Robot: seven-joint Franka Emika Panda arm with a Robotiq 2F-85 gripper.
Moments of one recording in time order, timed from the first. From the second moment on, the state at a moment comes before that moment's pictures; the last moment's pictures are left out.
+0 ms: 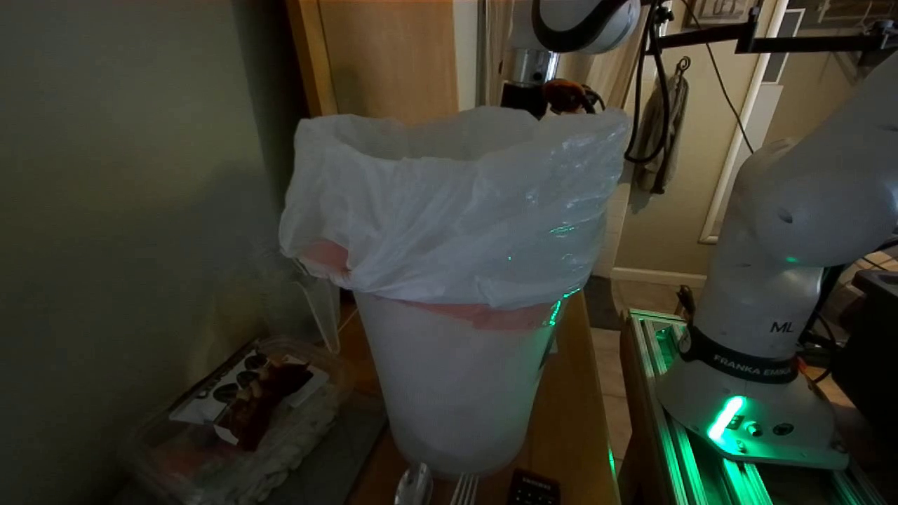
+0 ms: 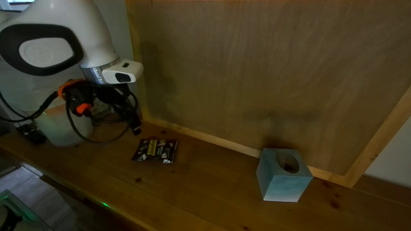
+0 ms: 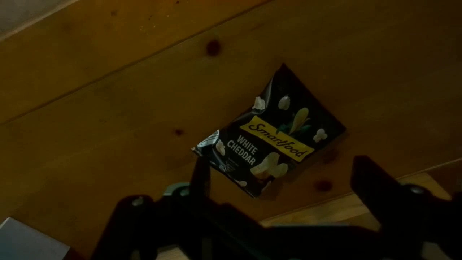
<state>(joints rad) -0.26 -0.58 -0.20 -2.63 -0.14 2.21 -0.02</state>
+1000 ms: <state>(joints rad) -0.25 -0.35 -0.28 -2.59 -0.01 2.35 -0.02</state>
